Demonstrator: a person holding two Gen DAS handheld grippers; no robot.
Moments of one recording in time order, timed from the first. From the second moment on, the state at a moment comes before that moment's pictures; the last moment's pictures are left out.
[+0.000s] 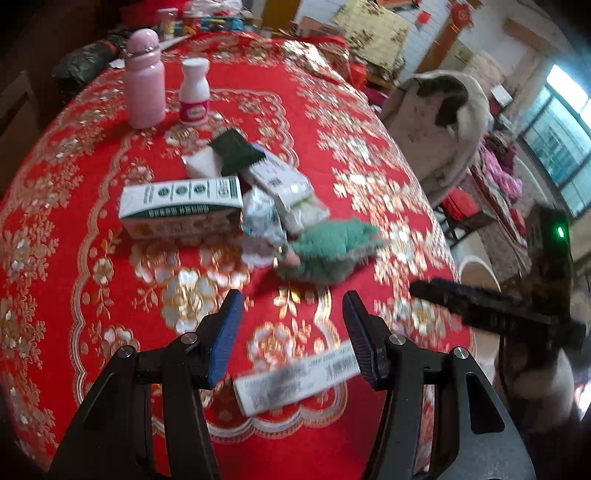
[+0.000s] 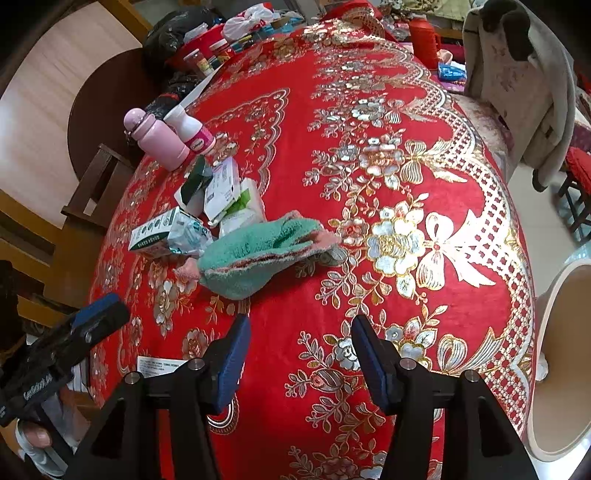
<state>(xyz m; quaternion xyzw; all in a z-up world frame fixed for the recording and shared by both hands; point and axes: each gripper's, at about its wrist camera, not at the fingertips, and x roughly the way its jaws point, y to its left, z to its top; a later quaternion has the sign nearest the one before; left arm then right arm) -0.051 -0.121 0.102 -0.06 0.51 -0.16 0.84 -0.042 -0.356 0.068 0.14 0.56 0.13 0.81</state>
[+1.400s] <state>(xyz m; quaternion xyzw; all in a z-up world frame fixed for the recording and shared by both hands) -0.053 -0.089 0.073 0.01 0.54 -0.13 0.83 0.006 -0.295 0.043 0.26 0.56 0.10 0.78</state>
